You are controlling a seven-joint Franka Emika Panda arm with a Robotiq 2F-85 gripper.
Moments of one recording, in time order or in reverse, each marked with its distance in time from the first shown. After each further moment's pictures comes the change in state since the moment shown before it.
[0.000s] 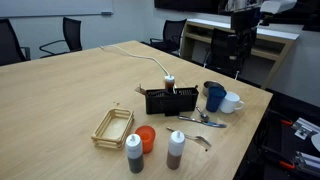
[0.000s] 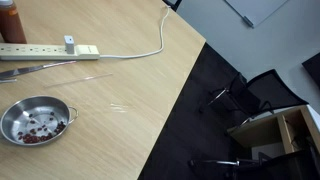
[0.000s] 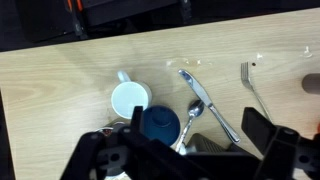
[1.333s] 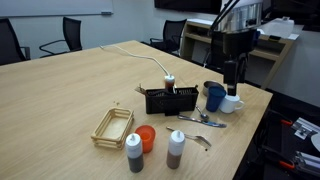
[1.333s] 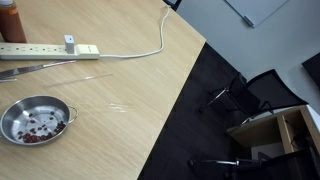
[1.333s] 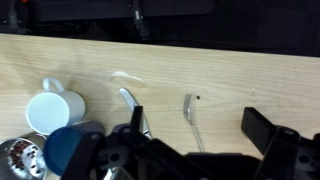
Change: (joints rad) arm 0.169 0.091 0.080 -0.015 0.105 0.105 -0.007
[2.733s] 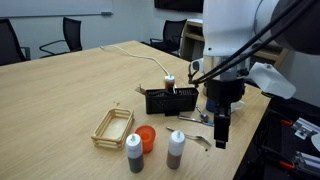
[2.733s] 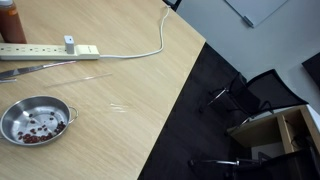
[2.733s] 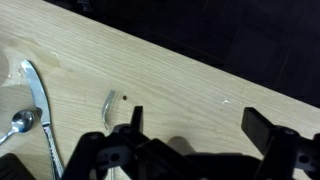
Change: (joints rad) arm 0.145 0.233 0.097 0.047 0.054 0.264 -0.109
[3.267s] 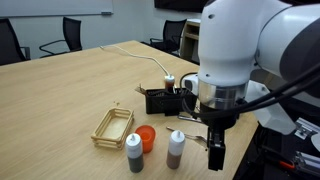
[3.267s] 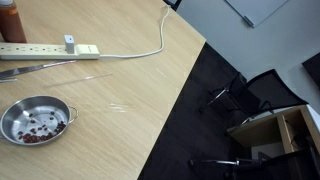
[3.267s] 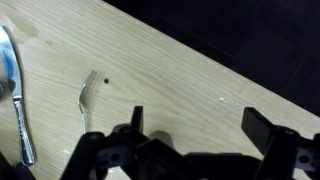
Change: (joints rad) arm 0.083 0.113 0.013 0.044 -0.146 0.115 0.070
